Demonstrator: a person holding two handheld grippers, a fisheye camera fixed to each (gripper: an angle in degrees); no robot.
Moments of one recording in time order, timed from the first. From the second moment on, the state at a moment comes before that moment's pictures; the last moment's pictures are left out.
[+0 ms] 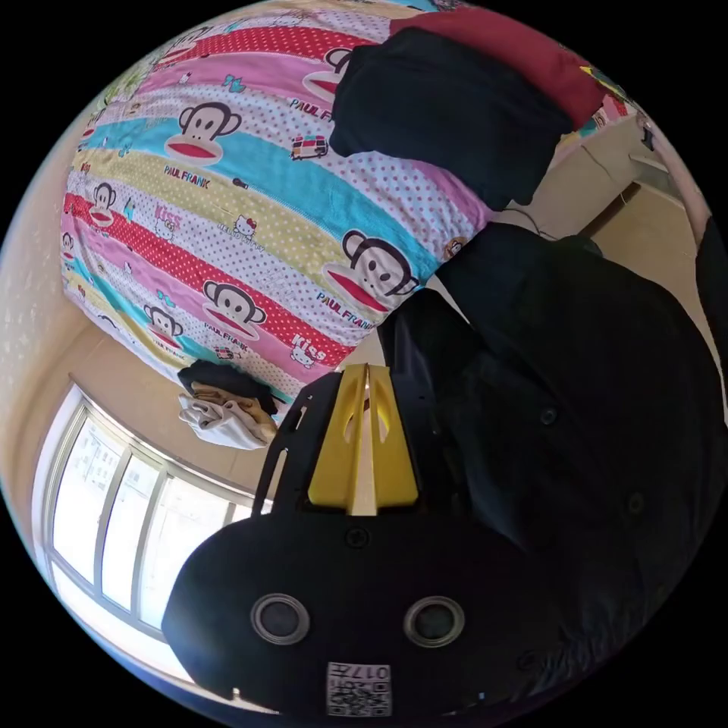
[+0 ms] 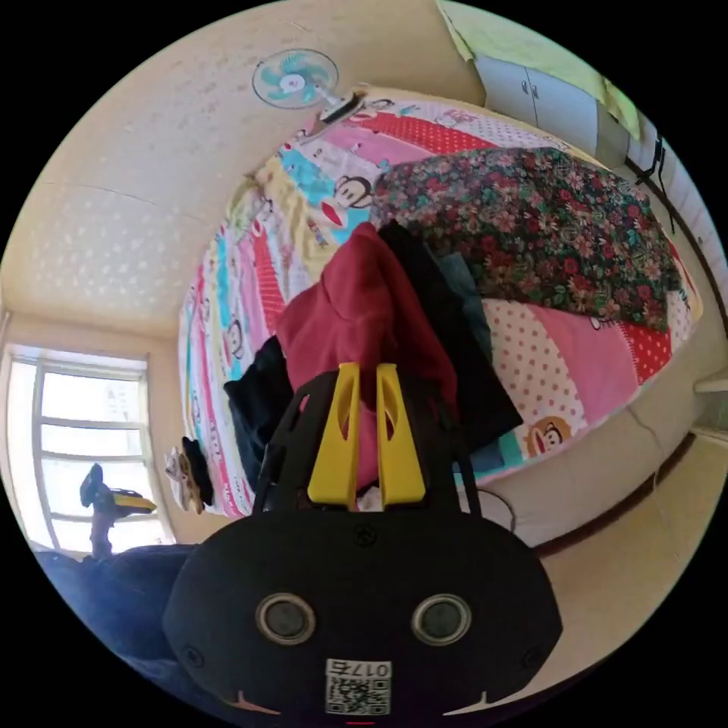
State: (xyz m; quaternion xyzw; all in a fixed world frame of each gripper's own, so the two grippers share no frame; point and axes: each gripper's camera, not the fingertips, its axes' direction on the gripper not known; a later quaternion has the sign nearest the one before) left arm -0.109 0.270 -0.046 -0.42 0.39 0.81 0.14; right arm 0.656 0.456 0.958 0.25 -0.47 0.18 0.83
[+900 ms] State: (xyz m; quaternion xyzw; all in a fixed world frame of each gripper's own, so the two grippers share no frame) left arm -0.218 0.196 0.353 -0.63 0.55 0.49 0.24; right arm 0.379 0.342 0.552 0.40 -0.65 -0.50 0.42
